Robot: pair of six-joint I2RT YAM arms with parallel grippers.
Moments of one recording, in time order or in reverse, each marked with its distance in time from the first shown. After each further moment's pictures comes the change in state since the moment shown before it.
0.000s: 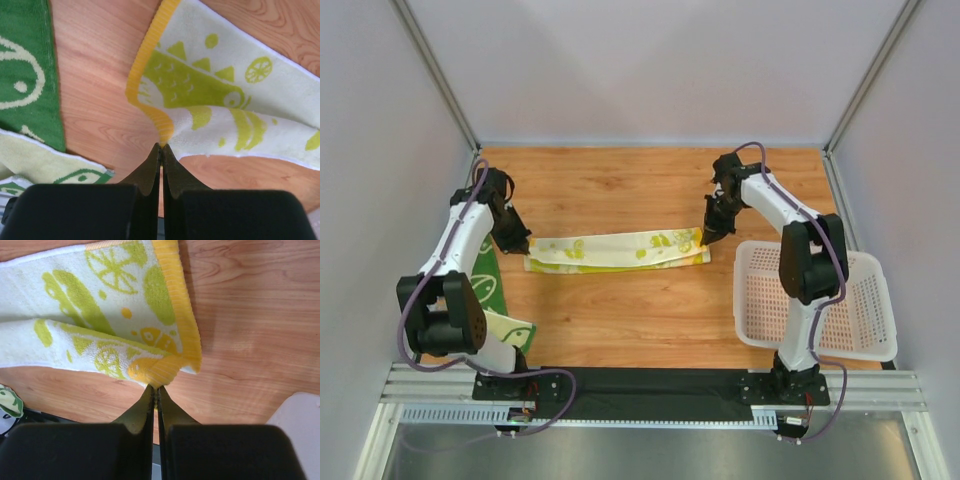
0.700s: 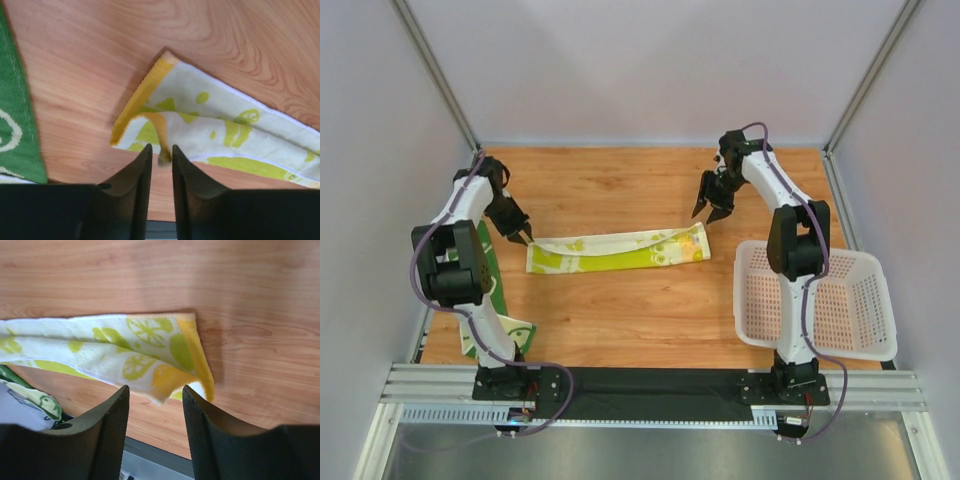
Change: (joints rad) left arm 0.067 0.344 0.229 -0.027 0.085 -0.002; right arm -0.073 0.253 0.383 -0.136 -0.088 -0.006
